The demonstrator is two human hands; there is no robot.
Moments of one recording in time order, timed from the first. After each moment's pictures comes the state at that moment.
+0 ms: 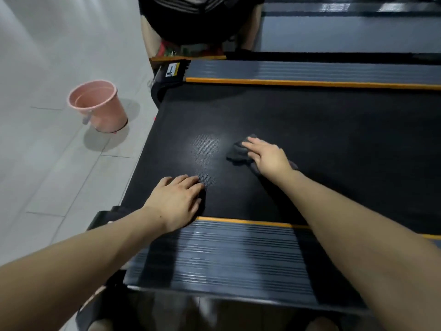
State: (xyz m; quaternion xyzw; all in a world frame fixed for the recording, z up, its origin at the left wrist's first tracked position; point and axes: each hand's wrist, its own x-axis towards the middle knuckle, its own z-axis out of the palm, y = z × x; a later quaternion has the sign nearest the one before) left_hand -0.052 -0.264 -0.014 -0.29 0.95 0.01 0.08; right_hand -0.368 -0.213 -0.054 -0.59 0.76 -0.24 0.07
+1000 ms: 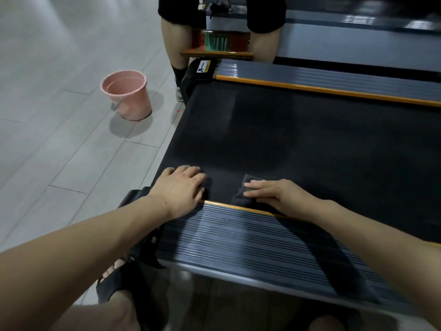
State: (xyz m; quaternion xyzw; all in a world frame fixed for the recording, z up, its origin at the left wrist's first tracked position) left_hand 0.002 -0.265 0.015 -0.35 0.93 0.05 0.08; right_hand -0.292 -0.132 -0.030 -0.76 0.58 -0.19 0.24
